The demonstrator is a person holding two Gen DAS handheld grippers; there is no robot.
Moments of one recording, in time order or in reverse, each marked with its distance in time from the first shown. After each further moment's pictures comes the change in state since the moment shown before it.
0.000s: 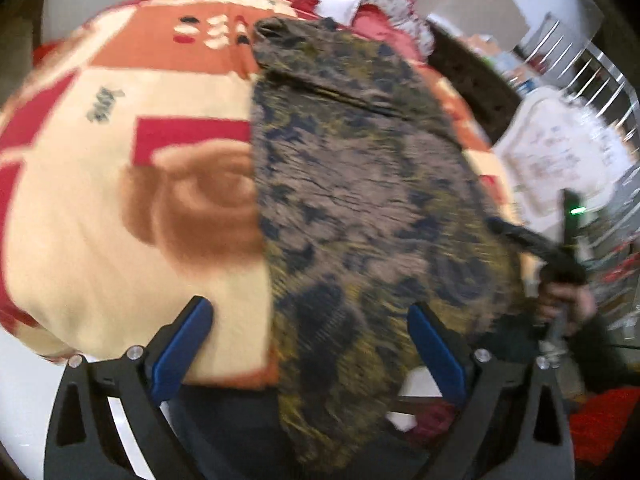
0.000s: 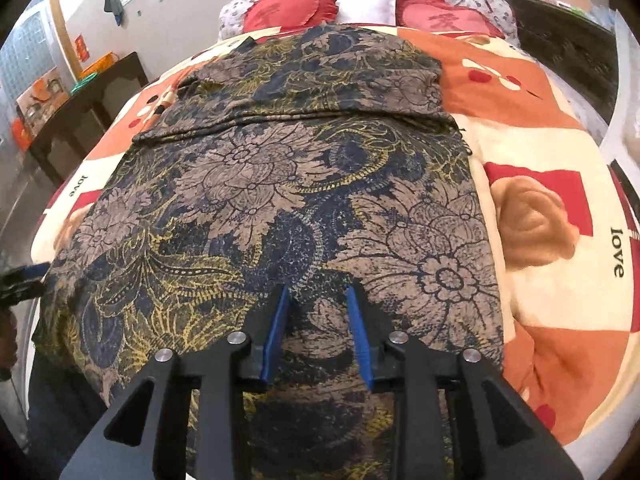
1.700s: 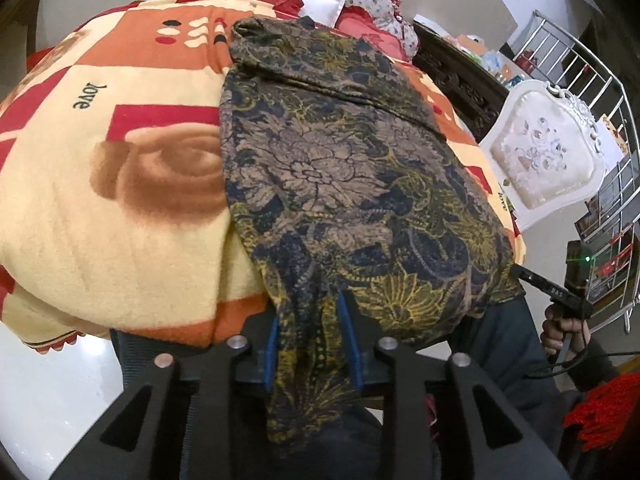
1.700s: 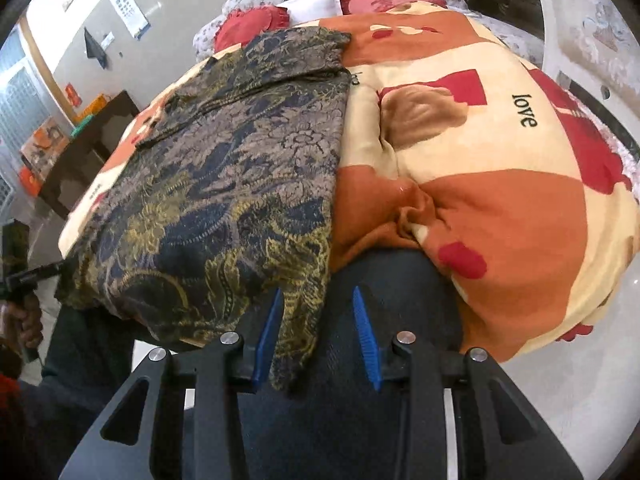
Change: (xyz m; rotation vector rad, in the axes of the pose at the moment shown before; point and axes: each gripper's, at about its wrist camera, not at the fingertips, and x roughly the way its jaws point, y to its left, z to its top) left arm 0.005 -0.029 -0.021 0.045 -0.030 0.037; right arm -0.067 -0.091 -0.106 0.190 -0.028 0.129
